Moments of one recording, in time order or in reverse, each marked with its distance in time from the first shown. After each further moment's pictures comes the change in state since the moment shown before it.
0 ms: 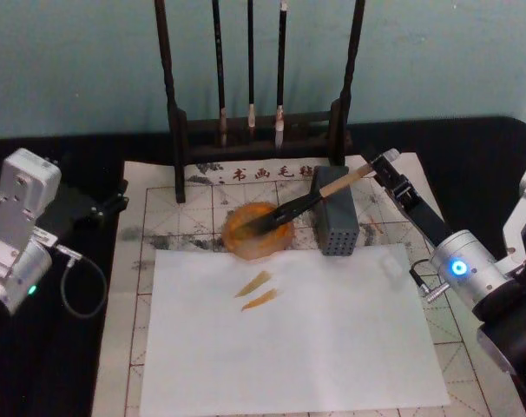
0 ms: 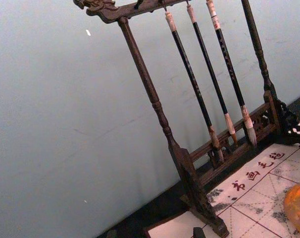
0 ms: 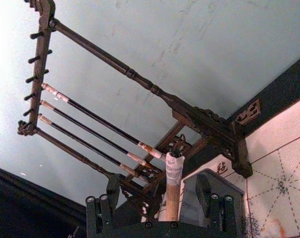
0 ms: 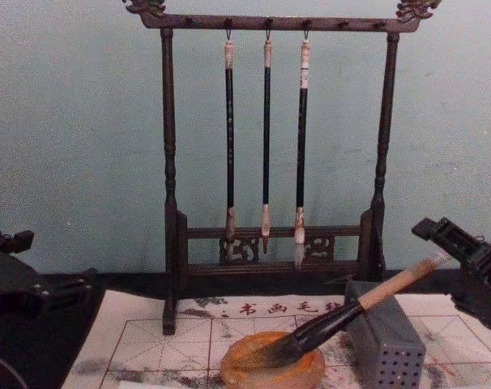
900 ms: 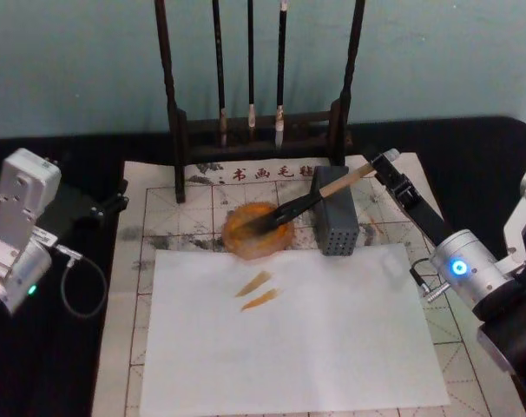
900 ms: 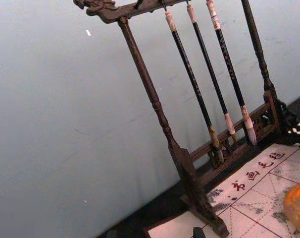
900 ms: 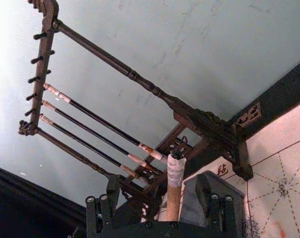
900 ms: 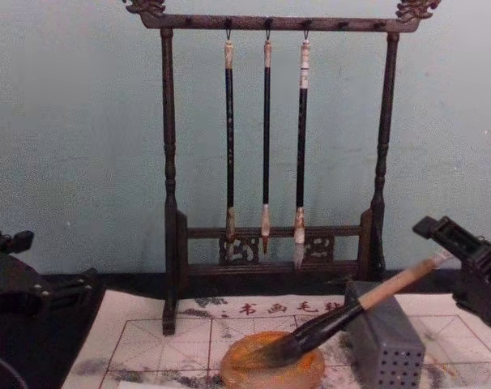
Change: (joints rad) left arm 0.000 0.000 0.000 0.000 0.000 0.000 0.000; right arm -0.003 -0.012 0.018 0.001 -0.026 0.001 0.010
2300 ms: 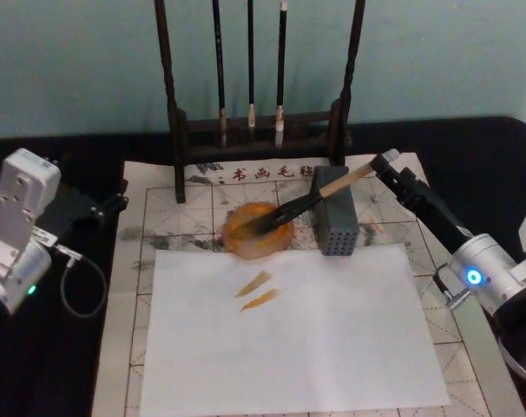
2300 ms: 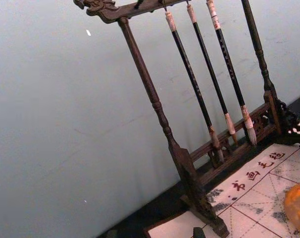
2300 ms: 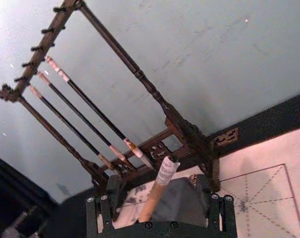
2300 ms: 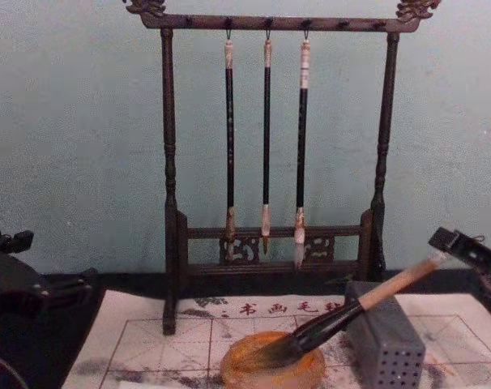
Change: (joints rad) left arm 0.000 0.000 0.000 0.000 0.000 0.000 0.000; right arm -0.054 0.029 0.037 -0.079 -0.256 -0.073 -0.027
